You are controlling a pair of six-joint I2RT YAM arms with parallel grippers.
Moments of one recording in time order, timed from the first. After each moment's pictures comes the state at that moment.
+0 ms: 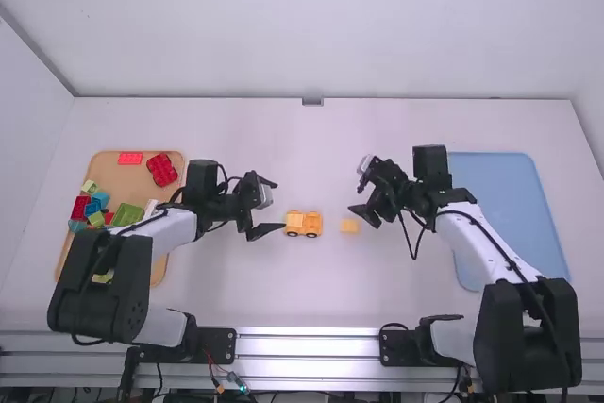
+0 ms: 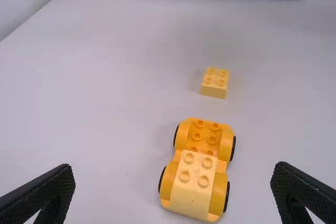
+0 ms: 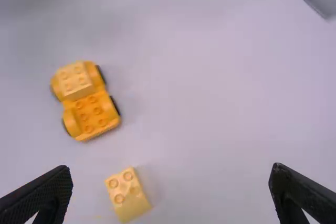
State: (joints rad) left arm -0.08 1.54 0.59 0.11 0.99 0.88; right arm 0.11 1.39 0.76 -0.33 -0.69 -0.83
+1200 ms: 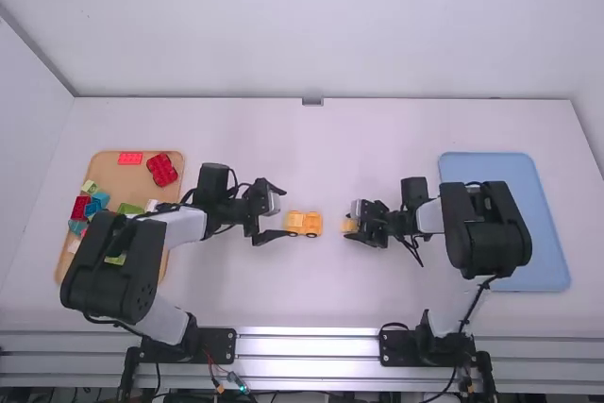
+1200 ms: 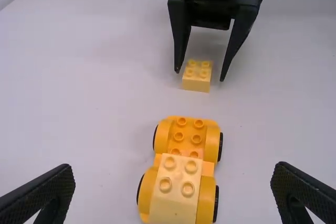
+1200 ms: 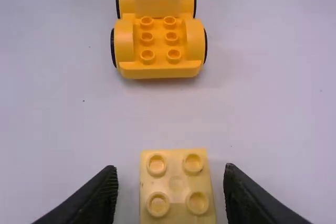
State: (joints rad) left arm -0.13 1.63 0.59 0.15 0.99 0.94; right arm 0.07 1.93 0.63 0.05 -0.98 -1.28
